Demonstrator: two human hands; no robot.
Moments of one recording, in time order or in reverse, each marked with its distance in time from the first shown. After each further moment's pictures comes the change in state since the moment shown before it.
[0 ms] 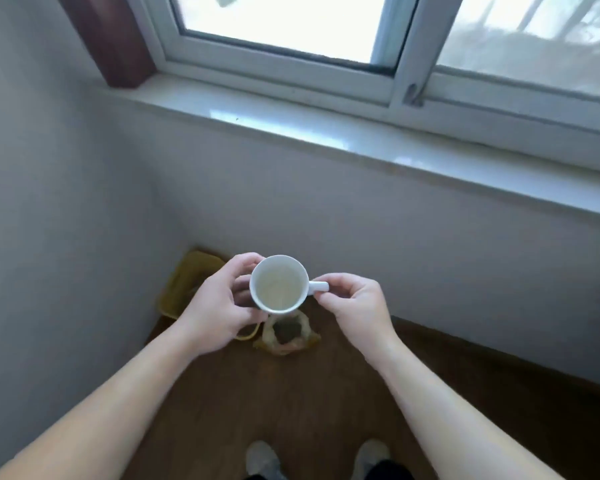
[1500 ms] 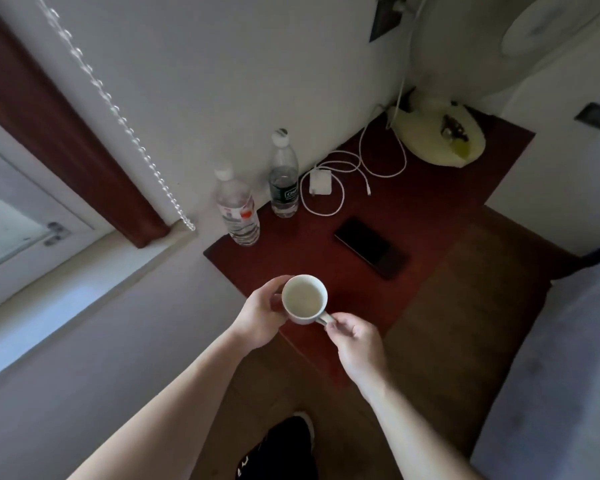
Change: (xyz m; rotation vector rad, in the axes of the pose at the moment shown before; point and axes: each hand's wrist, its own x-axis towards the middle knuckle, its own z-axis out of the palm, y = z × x) left_hand 0.097 0.157 0.718 0.460 -1.019 0.195; right_hand -0.242 0.140 -0.535 0.235 1.163 0.357
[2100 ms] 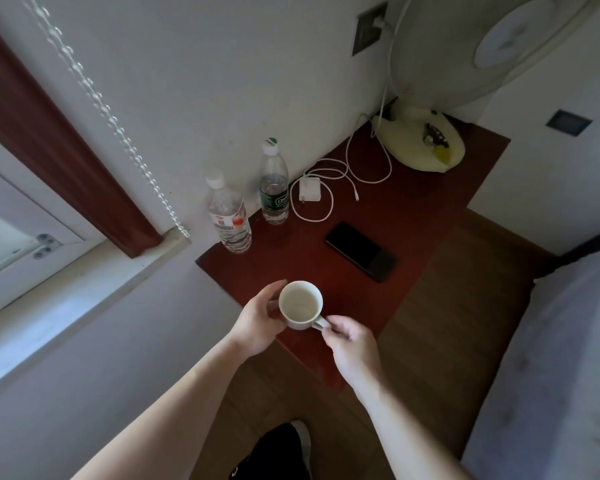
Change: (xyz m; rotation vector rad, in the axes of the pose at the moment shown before) left_hand 0.003 -0.013 0.005 0.000 -0.032 -0.032; right_hand -0.010 -0.007 -0.003 -0.023 0.014 0.089
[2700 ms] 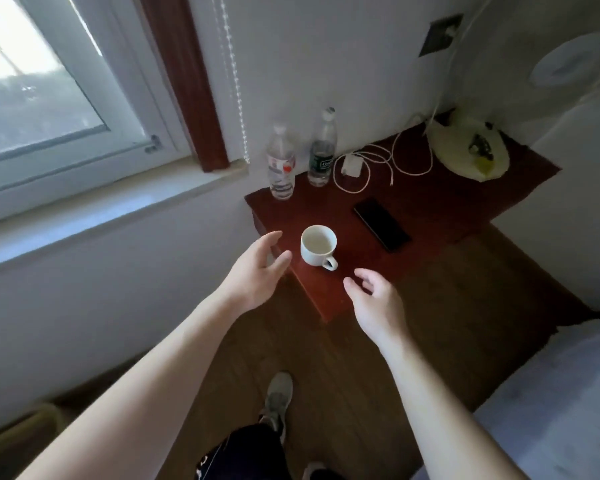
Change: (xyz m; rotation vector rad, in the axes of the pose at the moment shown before) left_hand -0.169 0.066 0.015 0.152 0.382 -0.016; right_hand -0.102 -0.041 -0.075 -0.276 -0.113 -0.178
